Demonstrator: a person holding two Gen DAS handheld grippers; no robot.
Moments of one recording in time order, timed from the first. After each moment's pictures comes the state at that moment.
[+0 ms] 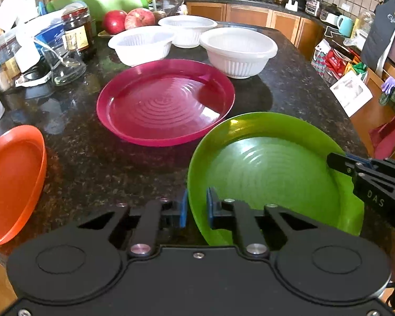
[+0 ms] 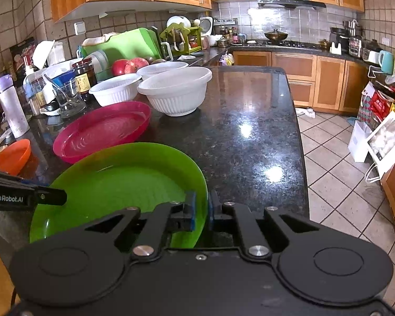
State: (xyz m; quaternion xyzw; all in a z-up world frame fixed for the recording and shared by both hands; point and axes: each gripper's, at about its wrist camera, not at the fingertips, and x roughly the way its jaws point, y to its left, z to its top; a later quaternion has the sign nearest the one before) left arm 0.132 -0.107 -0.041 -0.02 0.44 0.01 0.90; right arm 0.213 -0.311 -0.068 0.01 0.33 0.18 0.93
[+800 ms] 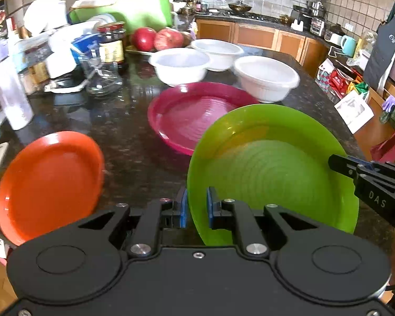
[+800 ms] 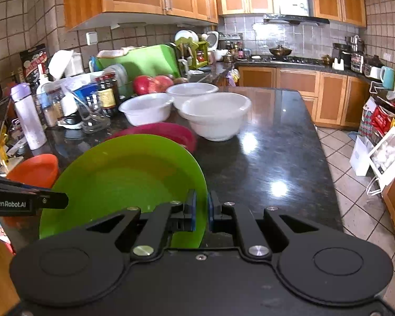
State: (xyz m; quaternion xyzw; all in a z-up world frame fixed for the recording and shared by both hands) left arm 0.099 -0.046 -0.011 -0.03 0.40 0.02 0.92; right arm 0.173 -0.244 -0.028 0.00 0.29 0.20 0.94
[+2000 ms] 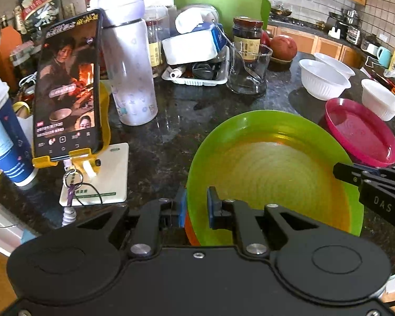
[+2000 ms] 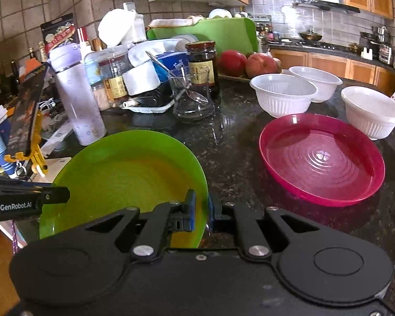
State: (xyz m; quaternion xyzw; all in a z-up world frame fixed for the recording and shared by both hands) left arm 0.091 0.182 -0.024 -0.03 0.40 0.07 0.91; right arm 0.167 0.005 -0.035 0.00 0.33 0.21 0.92
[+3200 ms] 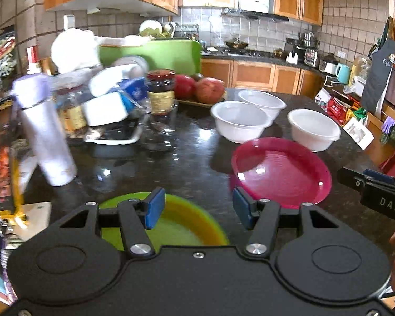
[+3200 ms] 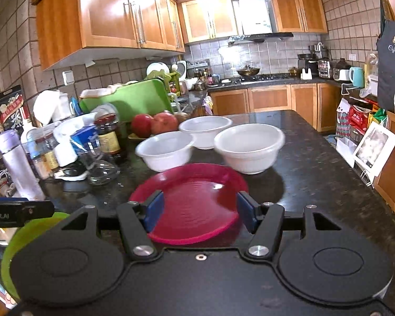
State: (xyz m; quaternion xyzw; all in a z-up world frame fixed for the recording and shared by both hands) left arm 0.117 0.068 0.015 -0.01 0.32 -0.01 0.95; right arm 0.171 -0.170 -0.005 0.07 0.24 0.11 0.96
